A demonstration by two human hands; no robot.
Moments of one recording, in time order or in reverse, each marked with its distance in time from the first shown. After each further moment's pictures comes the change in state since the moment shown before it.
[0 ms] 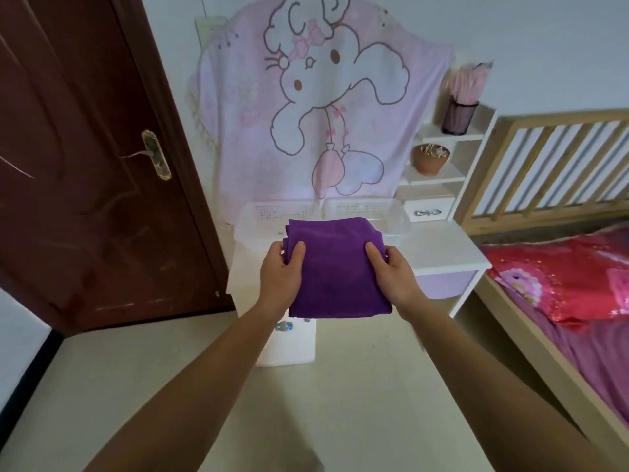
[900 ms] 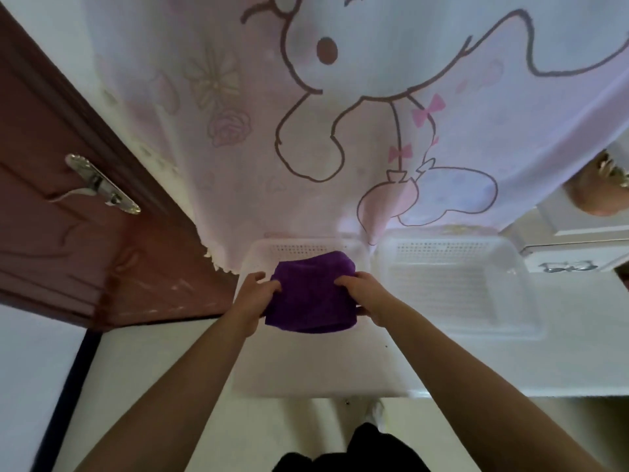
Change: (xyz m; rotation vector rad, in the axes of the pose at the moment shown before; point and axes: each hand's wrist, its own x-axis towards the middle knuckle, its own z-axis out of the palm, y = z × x) left_hand 0.432 -0.114 0.001 0.081 0.015 -0.726; right_hand 0.450 0.031 0.193 0.046 -0.481 0.566
